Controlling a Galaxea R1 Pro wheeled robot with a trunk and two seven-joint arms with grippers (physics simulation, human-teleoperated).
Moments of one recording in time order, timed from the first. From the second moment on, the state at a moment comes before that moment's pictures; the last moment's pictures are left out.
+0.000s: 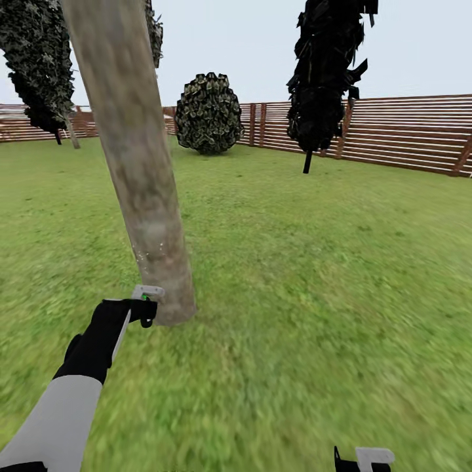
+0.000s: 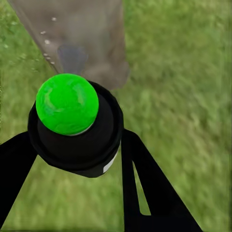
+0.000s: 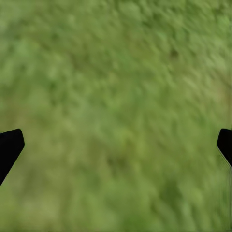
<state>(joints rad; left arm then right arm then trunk) -0.74 0.06 0.11 -1.03 -0.28 0.76 -0.26 -0.36 -0.08 0.03 -0.11 0.03 -0.55 -0.21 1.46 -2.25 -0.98</state>
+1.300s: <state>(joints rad) -0.72 0.12 0.19 -0.98 -0.27 0.75 -0.21 -0.36 -0.08 0.03 -0.11 0.03 -0.55 -0.21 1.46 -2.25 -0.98</state>
